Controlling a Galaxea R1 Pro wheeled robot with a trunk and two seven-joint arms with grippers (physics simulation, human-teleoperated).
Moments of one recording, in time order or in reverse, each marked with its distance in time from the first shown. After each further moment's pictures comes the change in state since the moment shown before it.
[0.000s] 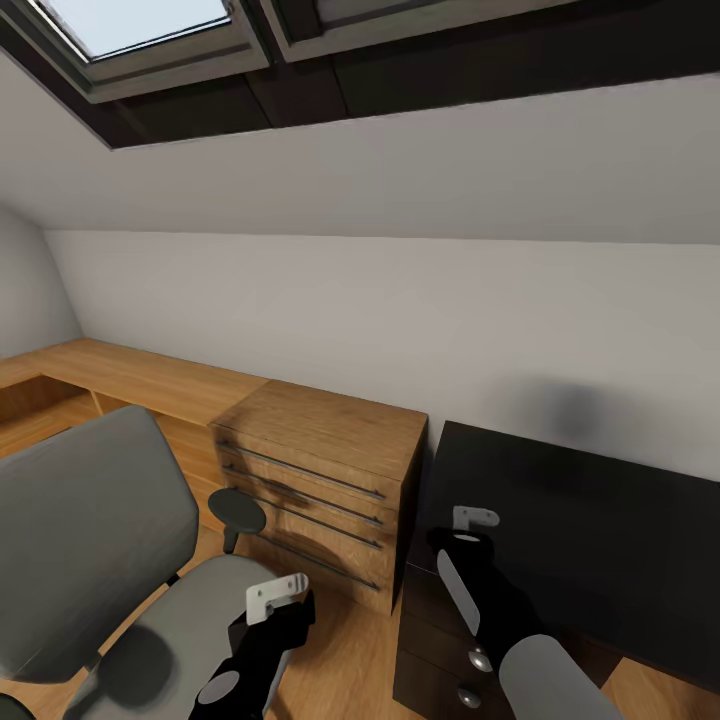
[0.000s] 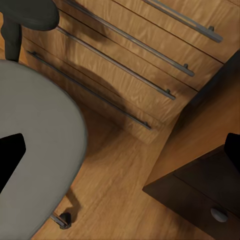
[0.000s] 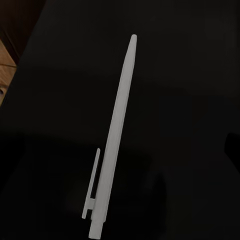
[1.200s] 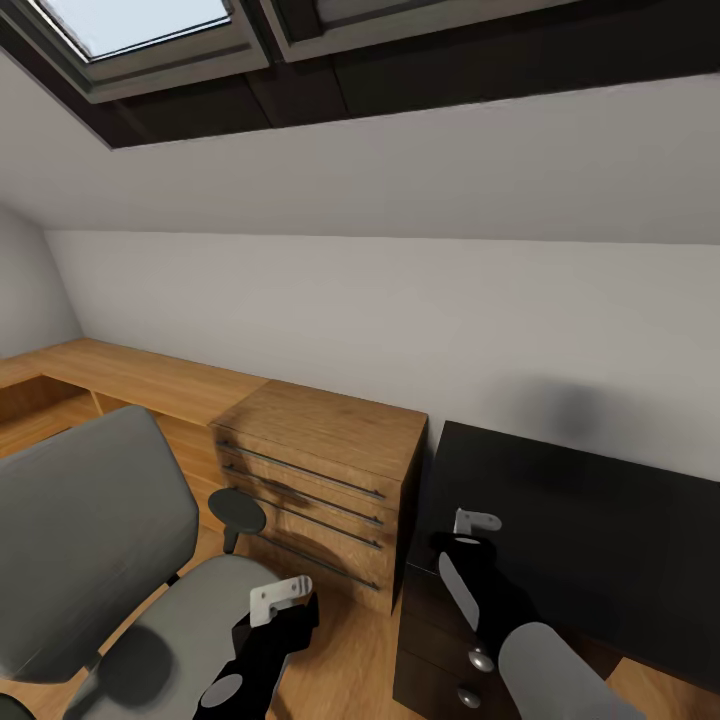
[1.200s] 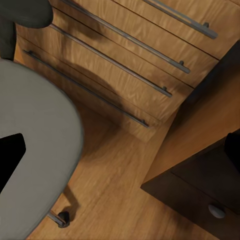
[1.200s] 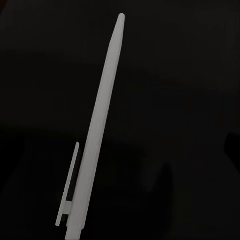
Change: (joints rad) left arm 0.000 -0.002 -0.016 0.000 0.000 0.000 0.000; right arm -0.051 -0.008 -0.002 0.144 0.001 -0.057 -0.001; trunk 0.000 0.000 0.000
